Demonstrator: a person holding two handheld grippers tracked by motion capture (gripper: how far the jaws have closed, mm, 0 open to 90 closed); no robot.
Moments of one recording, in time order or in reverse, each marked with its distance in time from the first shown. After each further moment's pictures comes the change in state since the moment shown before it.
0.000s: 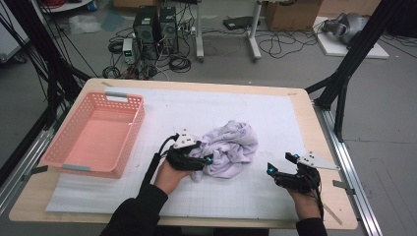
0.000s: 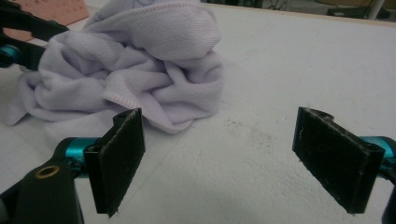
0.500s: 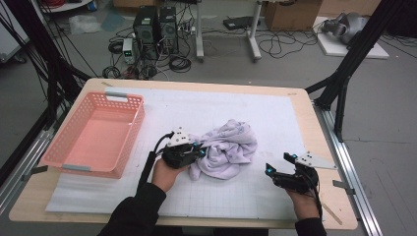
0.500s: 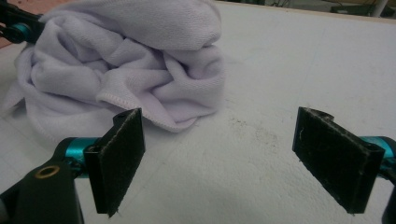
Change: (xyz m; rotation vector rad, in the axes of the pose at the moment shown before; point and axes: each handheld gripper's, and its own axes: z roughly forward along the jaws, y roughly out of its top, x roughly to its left) left arm 0.010 0.002 -0.022 -0.071 -0.017 -0.014; right arm 0.003 0.000 0.003 0.012 0.003 -0.004
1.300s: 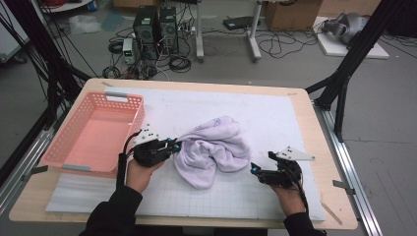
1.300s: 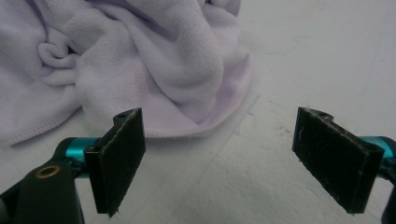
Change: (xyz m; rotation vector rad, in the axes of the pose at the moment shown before) left arm 0.034 -0.011 -0.065 -0.074 0.094 -0.073; right arm 0.023 0.010 0.040 0.094 0.062 -0.030
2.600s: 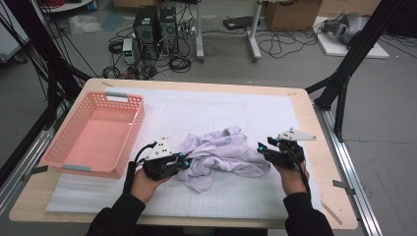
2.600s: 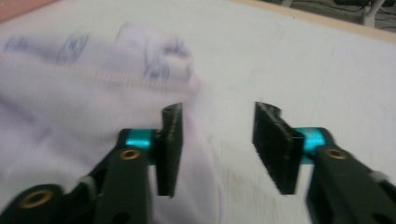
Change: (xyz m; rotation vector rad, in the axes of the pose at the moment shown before) left arm -0.032 -0.017 0.012 0.090 -0.135 0.144; right arm -0.024 0.050 0.009 0.012 -0.100 -0.027
